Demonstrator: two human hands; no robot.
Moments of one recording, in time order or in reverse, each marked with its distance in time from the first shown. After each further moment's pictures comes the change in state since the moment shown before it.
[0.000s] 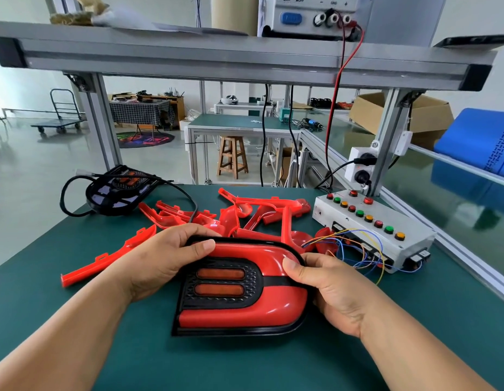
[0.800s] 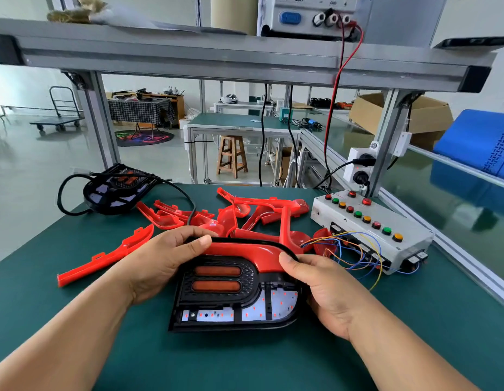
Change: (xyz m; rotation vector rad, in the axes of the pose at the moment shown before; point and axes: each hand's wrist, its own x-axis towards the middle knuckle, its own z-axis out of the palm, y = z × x) left_hand 0.001 -0.002 0.008 -0.093 0.081 -0.056; right_hand 0.006 0.007 0.004 -0.049 0.057 -0.046
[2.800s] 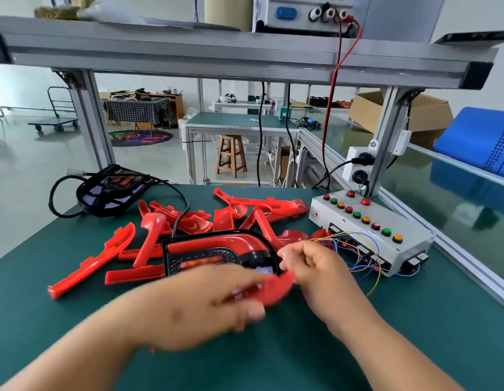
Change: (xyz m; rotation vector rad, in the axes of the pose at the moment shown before) left_hand -0.036 0.050 0.049 0.852 -0.376 0.276; right_hand 0.009 0.002 -0.005 -0.428 0.194 -0.427
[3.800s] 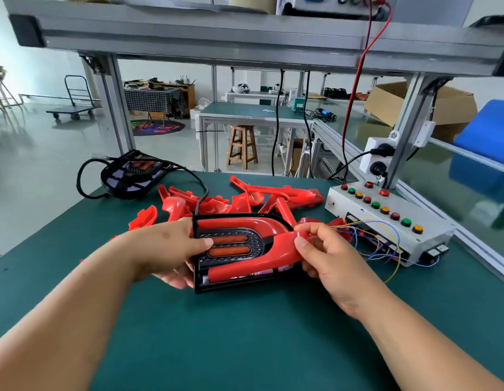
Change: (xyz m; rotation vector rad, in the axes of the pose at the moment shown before) left_hand -0.009 -0.060 -0.021 -0.282 0.137 -0.633; right_hand 0.005 0.008 0.006 0.145 -0.123 0.097
